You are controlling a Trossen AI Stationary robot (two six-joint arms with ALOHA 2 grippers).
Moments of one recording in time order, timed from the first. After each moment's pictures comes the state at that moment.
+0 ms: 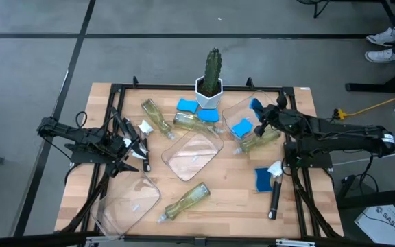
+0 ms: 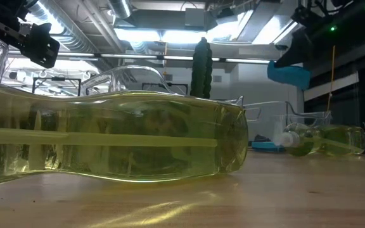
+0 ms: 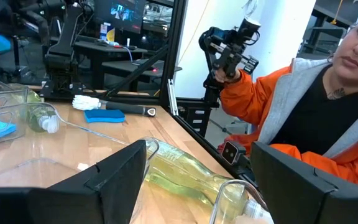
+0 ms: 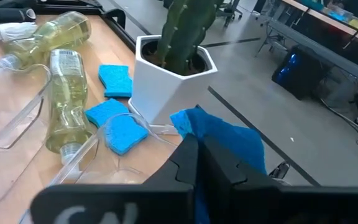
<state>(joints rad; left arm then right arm) -0.29 0.00 0.01 0.05 0.15 -0.20 -0.16 0.65 0.52 -0.27 0.61 -0.05</state>
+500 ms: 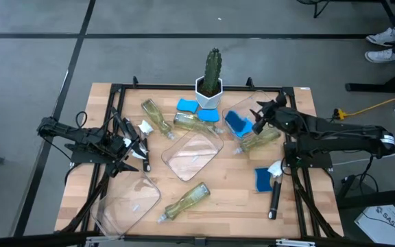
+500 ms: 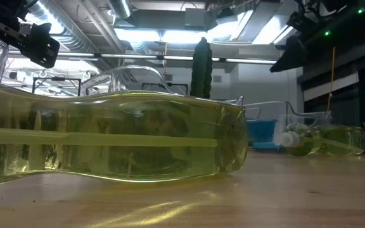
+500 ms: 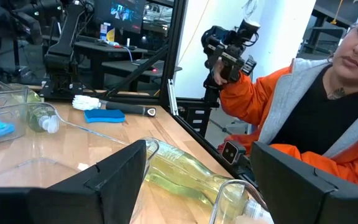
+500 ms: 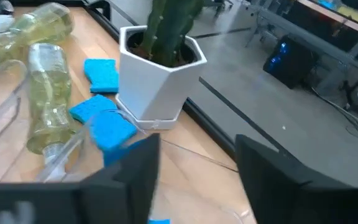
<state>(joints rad) -0.29 0.00 0.01 0.05 0.15 -0.20 -0.20 0.70 0.52 -0.25 0.61 -0.02</state>
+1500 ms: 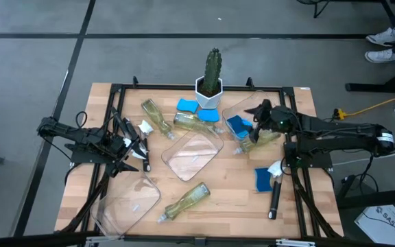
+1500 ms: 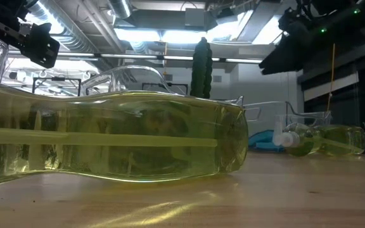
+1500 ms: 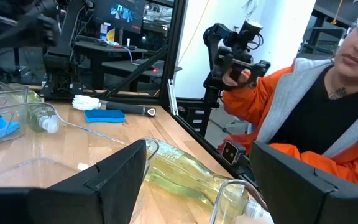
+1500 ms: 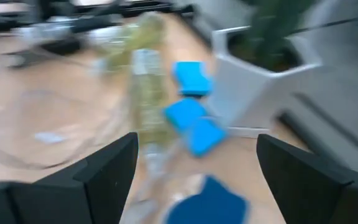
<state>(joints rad) -0.29 0.00 0.01 0.05 0.15 -0.20 -0.22 0.78 0.52 -0.15 0.21 0.03</state>
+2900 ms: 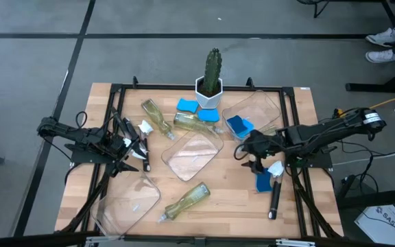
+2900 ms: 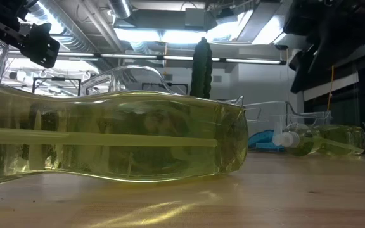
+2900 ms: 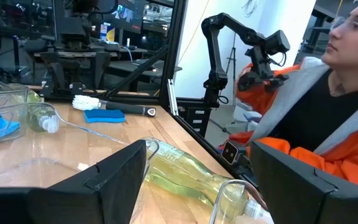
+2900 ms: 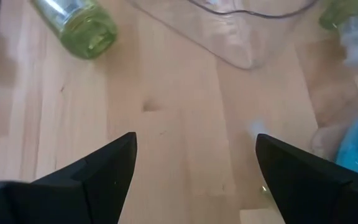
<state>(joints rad) -0.29 0.00 0.01 0.05 0.15 -0.20 0.20 1.04 0.70 -0.54 0.07 0.34</state>
